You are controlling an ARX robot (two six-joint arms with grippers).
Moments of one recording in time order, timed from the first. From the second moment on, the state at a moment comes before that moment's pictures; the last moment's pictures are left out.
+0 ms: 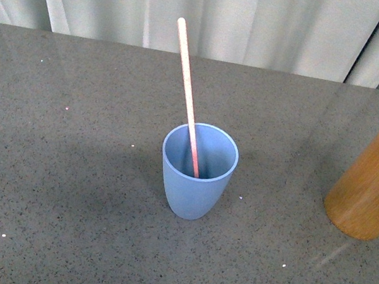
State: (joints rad) left arm 0.00 0.00 0.02 0.00 0.00 0.00; right arm 0.01 0.94 0.21 0.72 0.00 0.00
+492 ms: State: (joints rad) left arm 0.00 0.00 0.02 0.00 0.00 0.00; right arm 0.00 0.65 0.06 0.58 0.00 0.00
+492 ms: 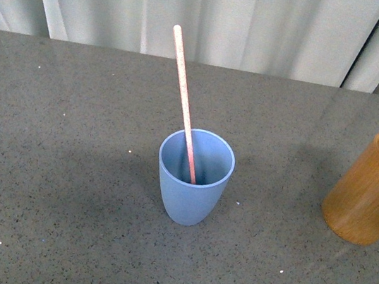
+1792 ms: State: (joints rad) left arm 0.00 0.00 0.02 0.00 0.00 0.00; right arm 0.00 0.19 0.02 0.19 0.00 0.00
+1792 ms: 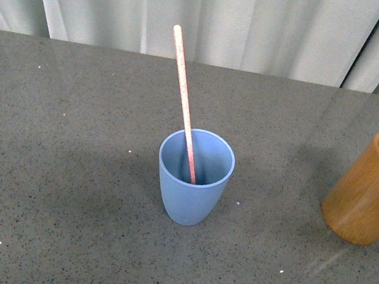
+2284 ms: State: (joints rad) left arm 0.00 0.00 0.02 0.00 0.00 0.00; right arm 0.00 0.00 0.02 0.00 0.00 0.00
